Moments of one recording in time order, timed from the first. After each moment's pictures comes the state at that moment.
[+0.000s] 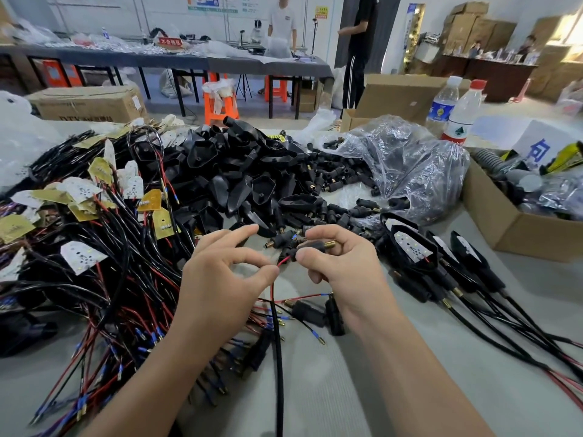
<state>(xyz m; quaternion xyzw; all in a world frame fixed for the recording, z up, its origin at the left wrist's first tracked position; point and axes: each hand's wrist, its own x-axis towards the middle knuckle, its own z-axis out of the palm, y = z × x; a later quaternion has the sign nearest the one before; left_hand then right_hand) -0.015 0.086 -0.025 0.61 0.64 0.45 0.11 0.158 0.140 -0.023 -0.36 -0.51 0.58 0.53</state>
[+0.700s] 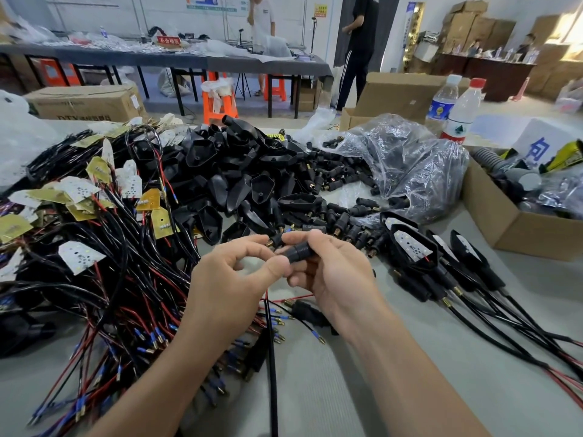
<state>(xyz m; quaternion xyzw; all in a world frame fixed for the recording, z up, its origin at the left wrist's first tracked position) -0.007 0.089 -0.027 0.55 0.61 0.53 0.21 0.146 0.136 -0.017 -0.33 -0.41 0.70 0.48</state>
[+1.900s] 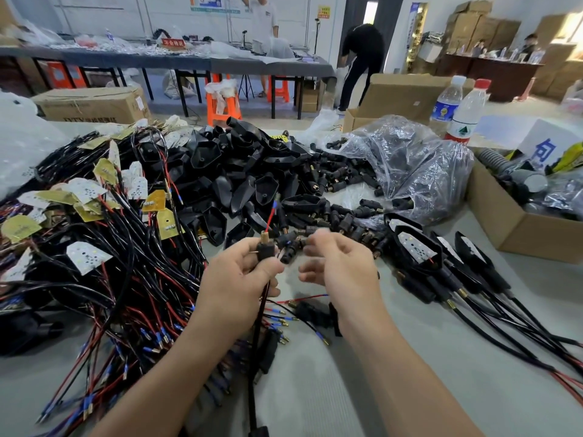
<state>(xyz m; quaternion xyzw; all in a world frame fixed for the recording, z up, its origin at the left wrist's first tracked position) -0.003 0.092 -0.030 0.50 0.56 0.56 0.36 0.142 0.136 -0.023 -0.47 -0.45 0.53 0.53</state>
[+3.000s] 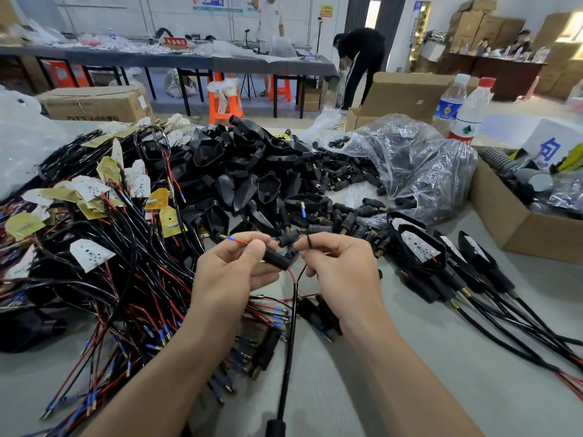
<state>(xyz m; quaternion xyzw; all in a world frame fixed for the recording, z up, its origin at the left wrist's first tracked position) -0.002 0.093 -0.020 0.36 0.52 0.64 0.43 0.143 0.132 -0.018 -0.51 -0.59 0.40 0.48</state>
